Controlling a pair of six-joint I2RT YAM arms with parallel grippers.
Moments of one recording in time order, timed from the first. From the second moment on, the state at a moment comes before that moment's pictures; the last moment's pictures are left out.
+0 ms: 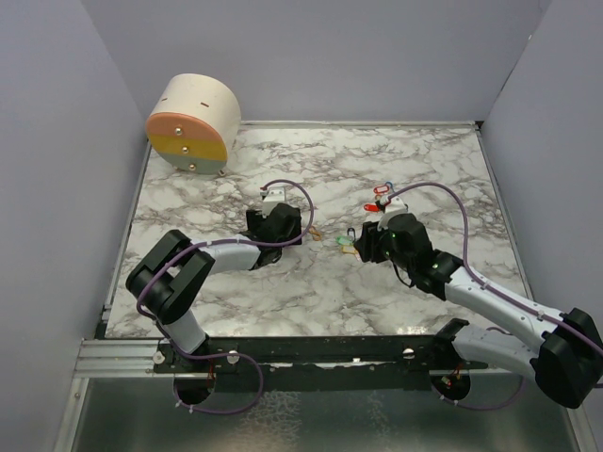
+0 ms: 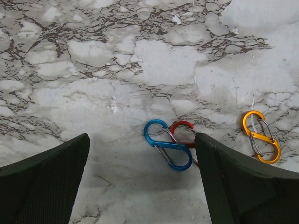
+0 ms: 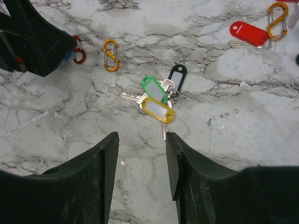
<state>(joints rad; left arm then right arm) -0.69 1.66 0.76 0.13 -0.51 -0.53 0.67 1.04 0.57 -0.08 0.14 0.31</state>
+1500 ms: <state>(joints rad) -0.63 1.53 0.66 0.12 -0.49 -0.49 0.67 1.03 0.57 -0.07 0.14 0.31</state>
